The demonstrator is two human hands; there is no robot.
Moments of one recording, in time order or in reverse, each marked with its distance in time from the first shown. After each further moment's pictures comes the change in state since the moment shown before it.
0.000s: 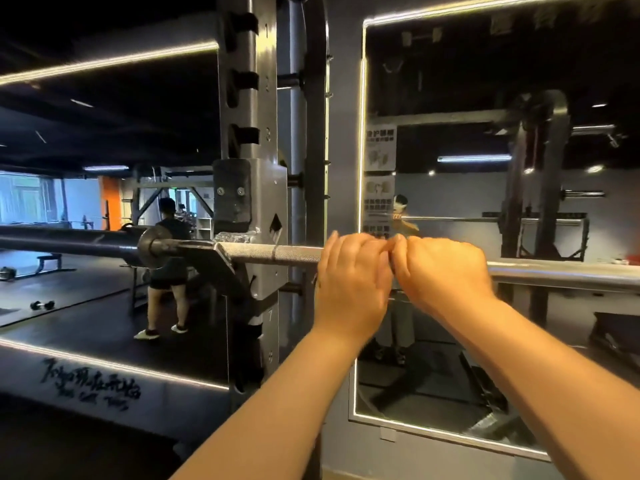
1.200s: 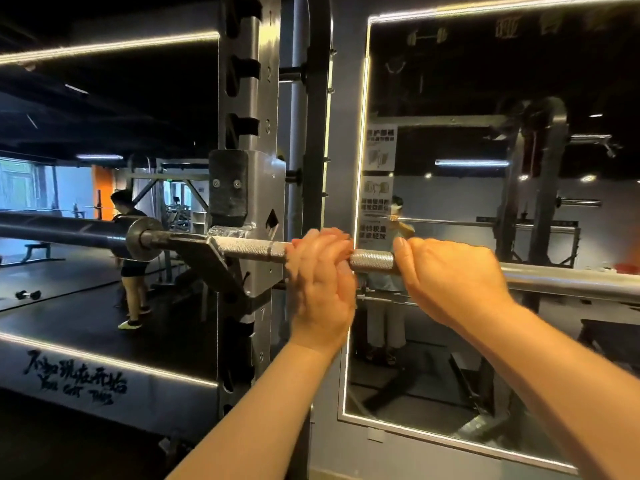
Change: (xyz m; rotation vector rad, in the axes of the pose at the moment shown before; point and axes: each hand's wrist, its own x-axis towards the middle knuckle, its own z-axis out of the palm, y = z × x) left_hand -0.017 -0.039 0.009 -0.152 0.287 -0.048; right_hand 0.003 0.015 0.016 0.032 0.058 0.000
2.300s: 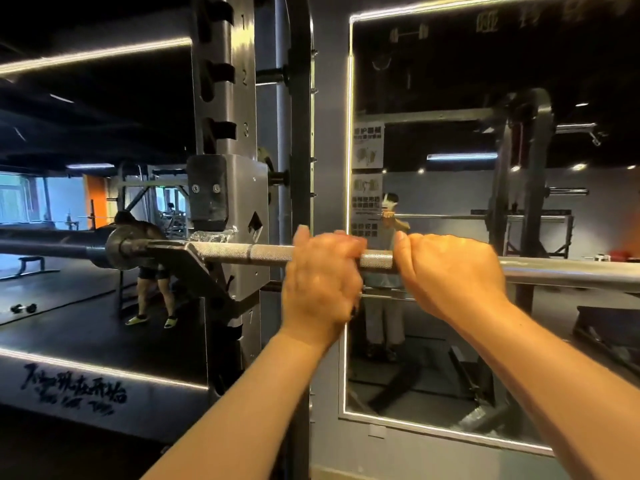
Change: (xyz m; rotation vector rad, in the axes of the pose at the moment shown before) left_hand 0.018 0.018 0.001 0.123 -0.184 0.187; right_hand -0.013 0.016 -0.009 -0.063 -0.007 0.059
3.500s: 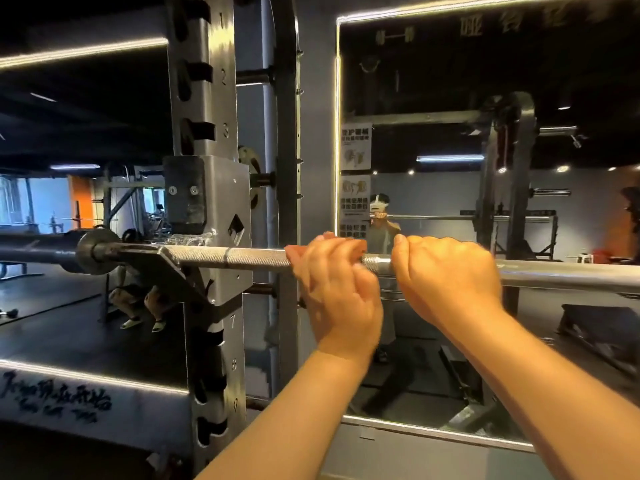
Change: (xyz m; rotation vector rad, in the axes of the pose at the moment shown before) left_hand -0.004 0.061 0.043 -0.122 0.198 -0.302; right_hand -0.007 0.017 0.007 -0.037 0.026 0.038
